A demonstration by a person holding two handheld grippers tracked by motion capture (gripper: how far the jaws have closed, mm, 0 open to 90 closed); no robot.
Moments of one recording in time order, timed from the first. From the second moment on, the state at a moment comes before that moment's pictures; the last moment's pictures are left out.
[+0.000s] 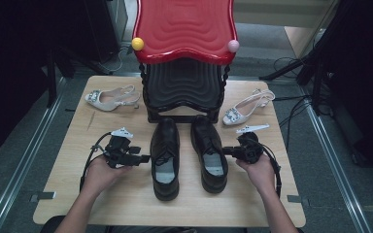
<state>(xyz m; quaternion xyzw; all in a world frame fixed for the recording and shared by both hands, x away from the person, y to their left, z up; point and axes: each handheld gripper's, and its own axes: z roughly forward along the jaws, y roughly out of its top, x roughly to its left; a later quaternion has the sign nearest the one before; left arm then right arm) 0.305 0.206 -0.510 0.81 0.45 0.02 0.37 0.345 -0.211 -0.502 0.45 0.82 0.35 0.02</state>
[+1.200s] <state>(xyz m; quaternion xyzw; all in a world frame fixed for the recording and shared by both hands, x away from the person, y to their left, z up) 0.295 0.166 -0.520 0.82 0.42 0.02 0.38 0.346 -0.182 -0.505 0.42 0.83 0.35 0.00</state>
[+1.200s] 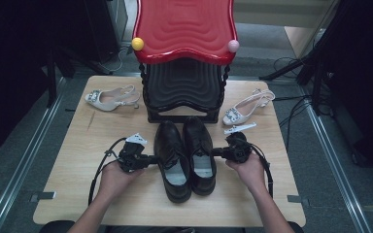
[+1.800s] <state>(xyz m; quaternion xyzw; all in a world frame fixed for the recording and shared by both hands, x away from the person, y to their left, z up) 0.280 0.159 -0.511 0.82 0.41 -0.03 0.40 0.346 -0.203 -0.489 0.45 0.81 0.37 0.03</state>
